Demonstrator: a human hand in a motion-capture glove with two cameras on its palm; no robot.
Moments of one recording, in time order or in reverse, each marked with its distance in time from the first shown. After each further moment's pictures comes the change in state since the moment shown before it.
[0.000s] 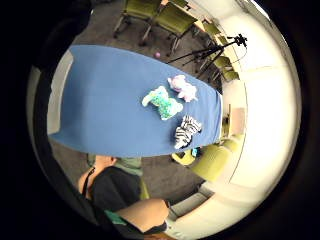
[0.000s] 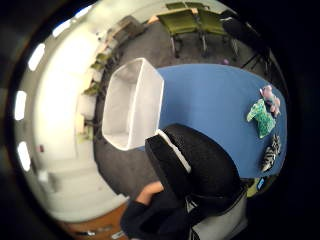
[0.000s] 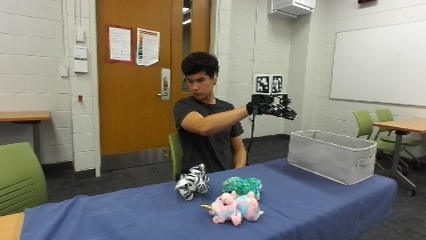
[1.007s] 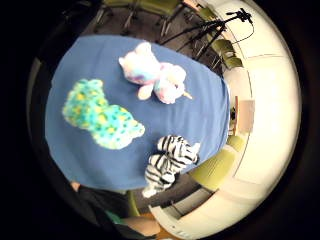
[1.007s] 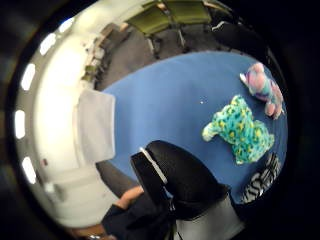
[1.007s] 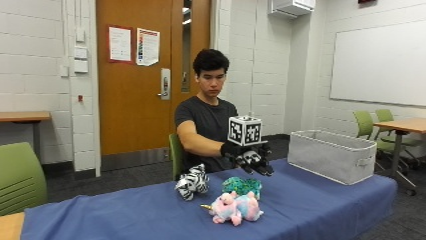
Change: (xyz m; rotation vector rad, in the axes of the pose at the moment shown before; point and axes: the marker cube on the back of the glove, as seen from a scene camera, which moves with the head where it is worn) arm 0.207 -0.047 0.149 -0.087 0.007 0.123
